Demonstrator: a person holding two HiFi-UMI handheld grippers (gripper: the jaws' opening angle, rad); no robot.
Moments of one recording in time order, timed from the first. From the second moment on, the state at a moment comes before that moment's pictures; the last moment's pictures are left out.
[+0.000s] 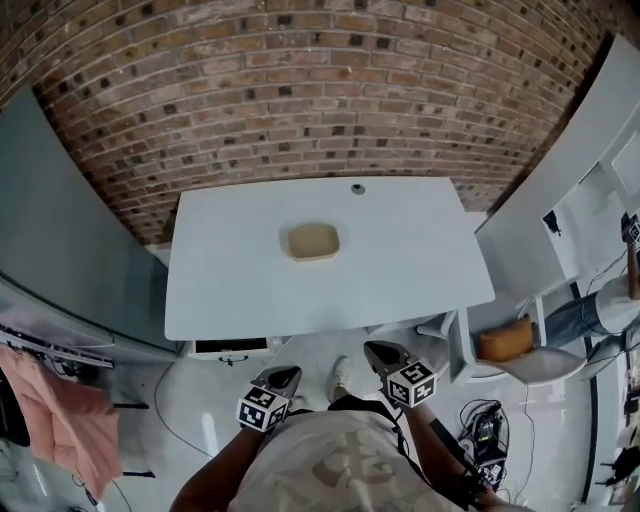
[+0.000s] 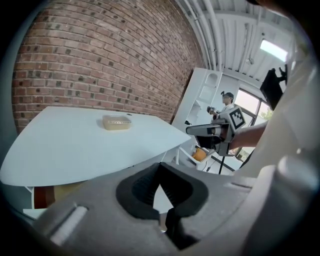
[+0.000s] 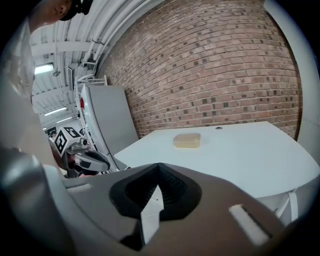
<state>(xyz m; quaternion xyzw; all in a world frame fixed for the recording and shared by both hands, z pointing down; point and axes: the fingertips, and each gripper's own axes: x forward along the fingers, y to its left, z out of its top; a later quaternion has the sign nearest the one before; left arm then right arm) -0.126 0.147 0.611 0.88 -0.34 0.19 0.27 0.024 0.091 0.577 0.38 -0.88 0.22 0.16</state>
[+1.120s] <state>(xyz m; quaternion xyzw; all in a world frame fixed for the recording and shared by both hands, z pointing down) -0.033 -0.042 0.586 0.84 -0.40 0.23 0.28 0.106 -0.099 0.583 0.31 -0.92 0.21 0.13</state>
